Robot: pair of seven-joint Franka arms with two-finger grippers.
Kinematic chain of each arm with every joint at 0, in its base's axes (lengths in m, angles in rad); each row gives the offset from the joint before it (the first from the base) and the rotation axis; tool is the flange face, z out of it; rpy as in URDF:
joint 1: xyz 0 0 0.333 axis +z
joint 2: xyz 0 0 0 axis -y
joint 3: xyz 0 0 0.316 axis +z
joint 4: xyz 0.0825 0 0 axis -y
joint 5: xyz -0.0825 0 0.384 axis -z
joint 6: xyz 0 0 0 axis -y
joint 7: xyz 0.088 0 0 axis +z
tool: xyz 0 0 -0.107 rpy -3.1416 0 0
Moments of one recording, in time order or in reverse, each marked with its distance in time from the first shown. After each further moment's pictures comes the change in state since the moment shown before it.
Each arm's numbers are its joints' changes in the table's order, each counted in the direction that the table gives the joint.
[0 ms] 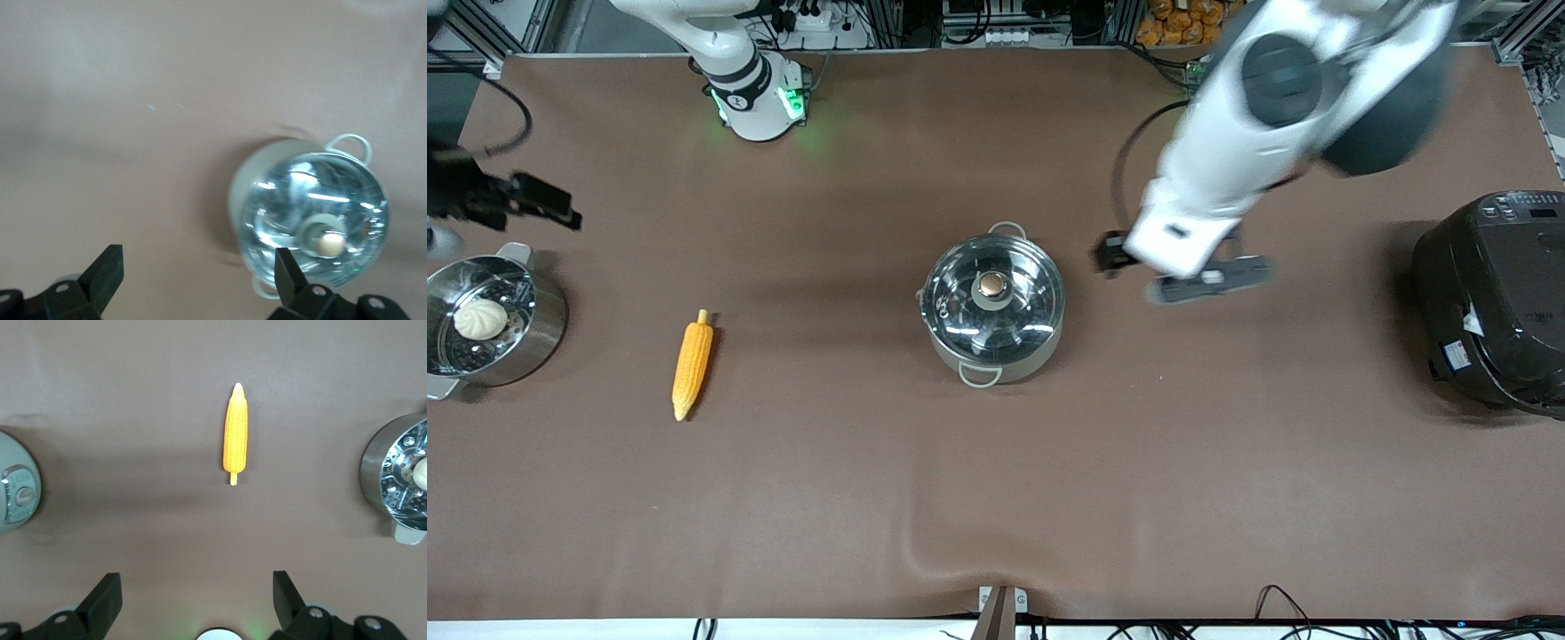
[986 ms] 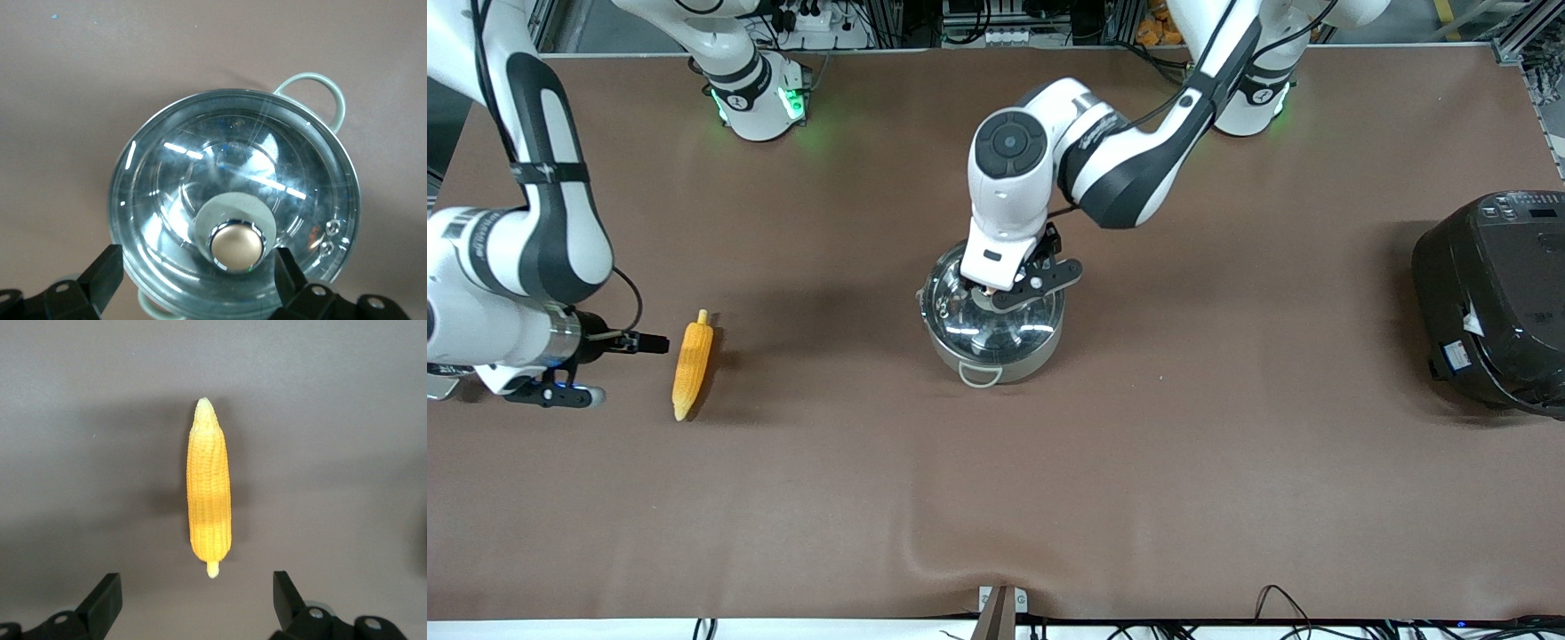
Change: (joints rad) left arm -0.338 -0.246 0.153 0.063 -0.015 0.176 0.326; right arm -0.056 -0.358 -0.003 -0.179 0.001 0.454 -0.002
